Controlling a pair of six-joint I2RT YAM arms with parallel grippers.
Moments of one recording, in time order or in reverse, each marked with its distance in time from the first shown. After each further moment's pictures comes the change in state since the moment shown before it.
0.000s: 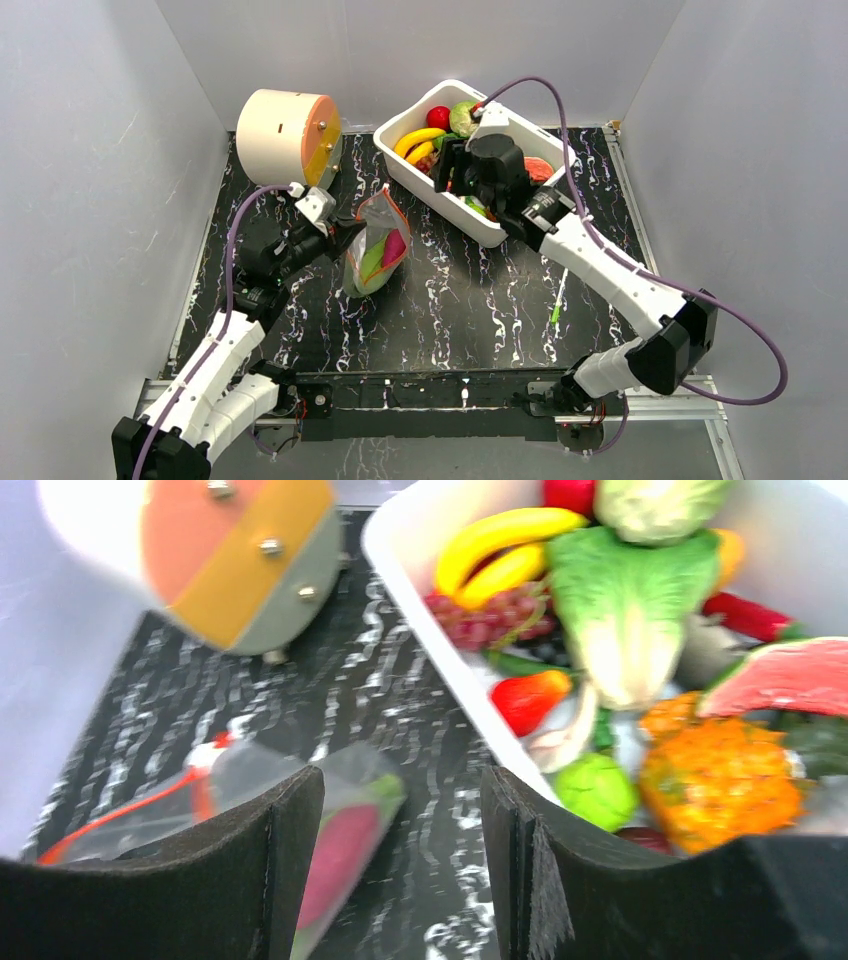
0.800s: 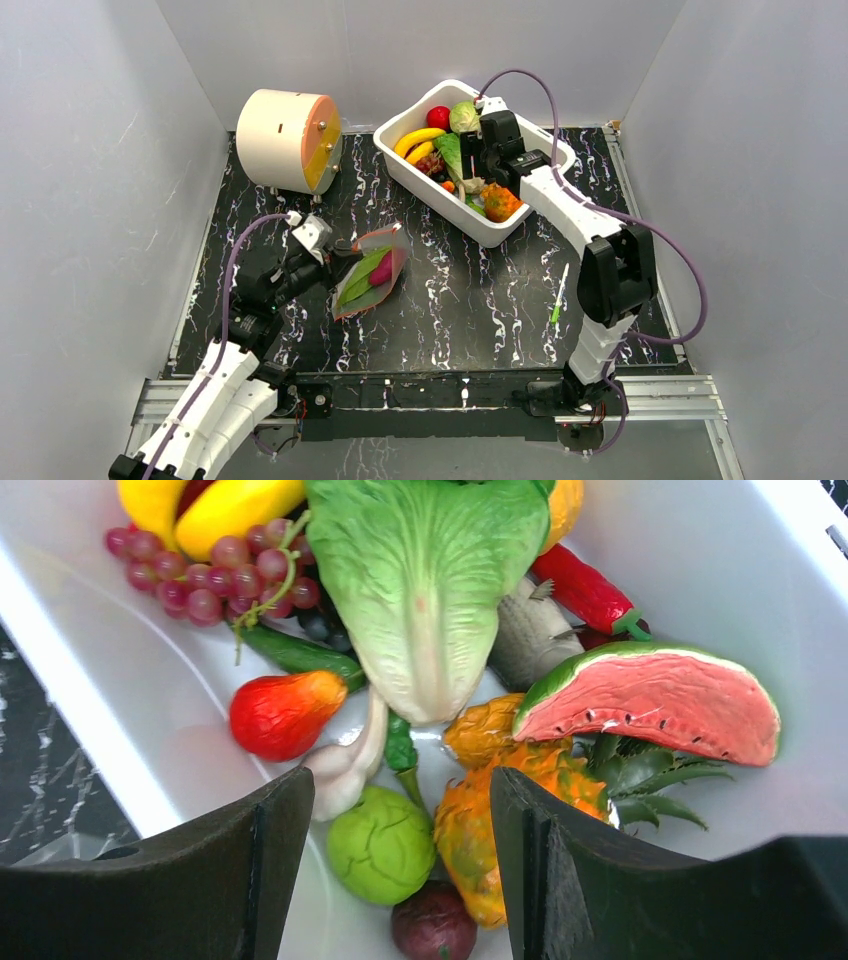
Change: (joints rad) left arm -0.014 -0.190 -0.124 -0.142 -0.002 -0.022; right arm -0.317 0.382 0.143 -0.046 -0.106 -0.262
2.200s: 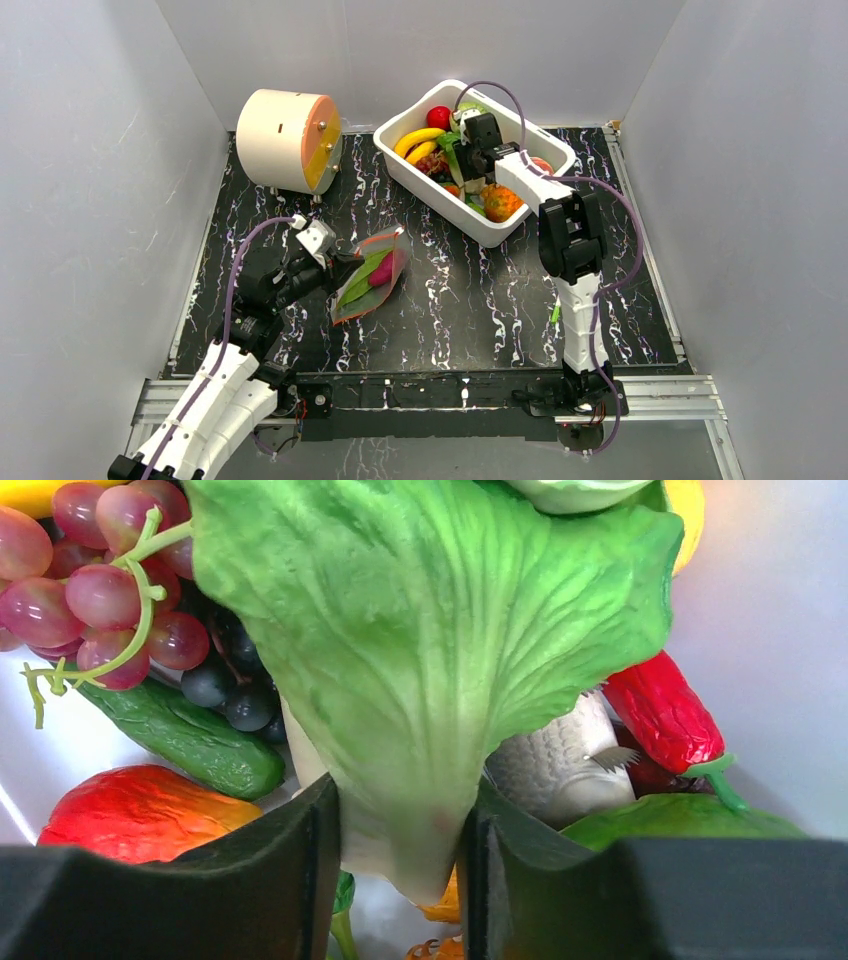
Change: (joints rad) left arm -0.013 -0.014 -0.013 -0.042 0.018 0.018; right arm -0.066 0.460 0.327 -0.032 -0.073 -0.216
